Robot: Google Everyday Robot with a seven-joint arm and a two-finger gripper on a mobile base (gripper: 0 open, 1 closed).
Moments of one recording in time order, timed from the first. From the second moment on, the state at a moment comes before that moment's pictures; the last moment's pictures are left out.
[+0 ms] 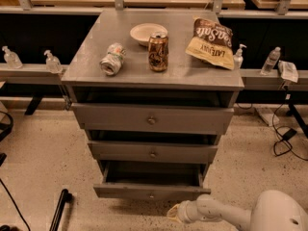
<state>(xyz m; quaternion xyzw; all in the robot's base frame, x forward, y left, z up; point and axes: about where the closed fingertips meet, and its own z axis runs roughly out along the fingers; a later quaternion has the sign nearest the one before) 0.492 -0.099 0.115 -0.56 0.76 0.21 0.26</state>
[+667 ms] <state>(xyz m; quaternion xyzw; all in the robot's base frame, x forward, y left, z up) 0.524 -0.080 0.119 -0.56 0.76 0.19 0.27</state>
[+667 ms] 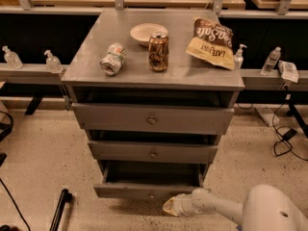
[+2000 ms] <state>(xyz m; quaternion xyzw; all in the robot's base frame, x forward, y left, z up) 0.587 -0.080 0.109 -0.56 0.77 0.17 0.27</state>
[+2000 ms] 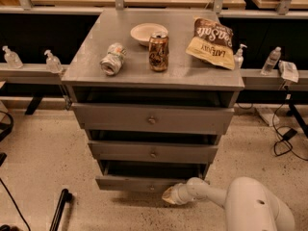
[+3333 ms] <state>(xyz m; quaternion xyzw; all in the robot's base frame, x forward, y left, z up) 0.581 -0.101 0.116 -0.54 0.77 0.19 0.28</state>
